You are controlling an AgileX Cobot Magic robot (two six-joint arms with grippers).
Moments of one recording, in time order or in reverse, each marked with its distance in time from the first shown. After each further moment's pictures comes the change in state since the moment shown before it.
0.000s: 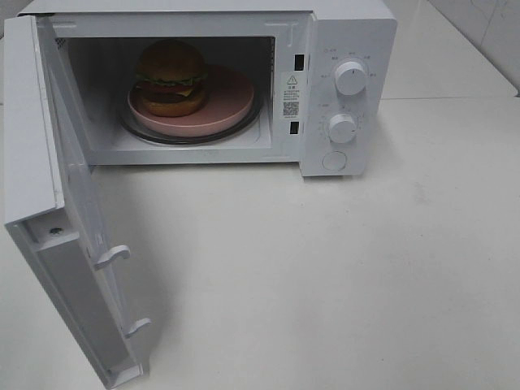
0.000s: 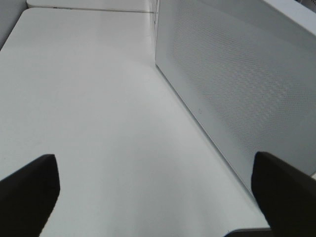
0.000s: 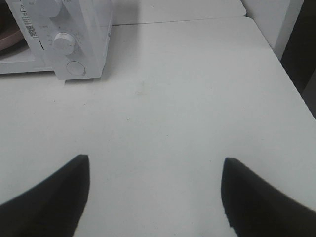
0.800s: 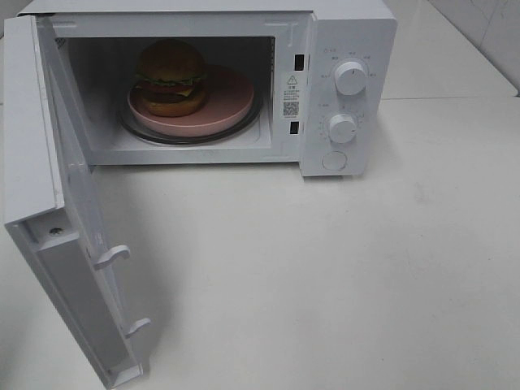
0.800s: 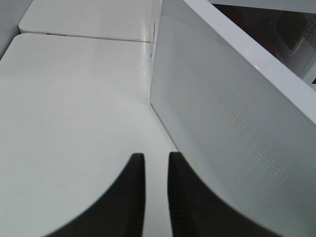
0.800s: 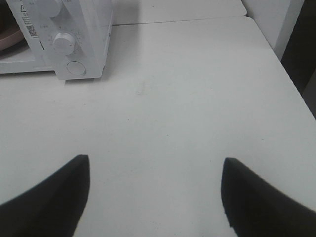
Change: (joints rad) left arm 0.000 0.351 -0.036 -0.035 -0.338 0.000; right arm 0.000 0.000 0.000 0.002 0.000 0.000
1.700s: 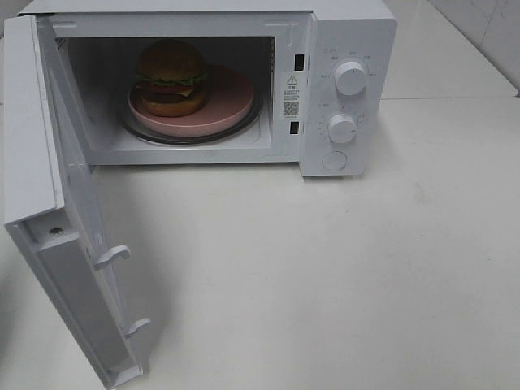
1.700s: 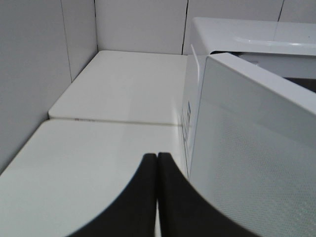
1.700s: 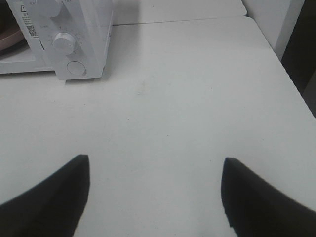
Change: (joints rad) left arm 0.000 0.380 0.385 -0.026 -1.119 0.085; right arm 0.000 0.000 0.000 0.001 0.000 0.000
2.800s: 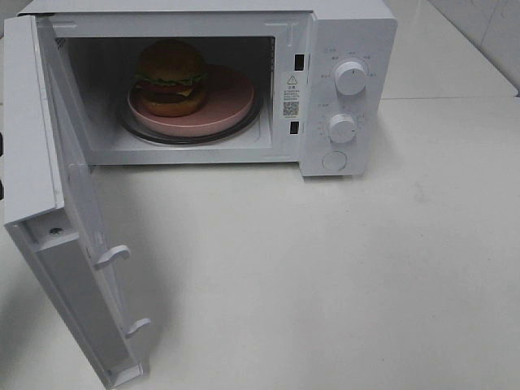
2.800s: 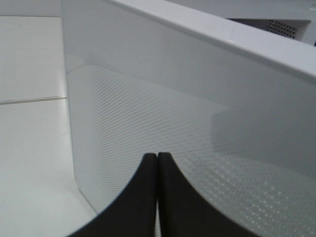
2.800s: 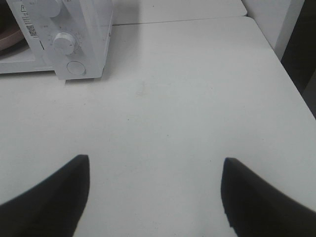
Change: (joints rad) left arm 0.001 0.563 -0.043 0.597 -0.487 -0.427; right arm 0.000 0.000 0.000 0.000 0.000 0.000
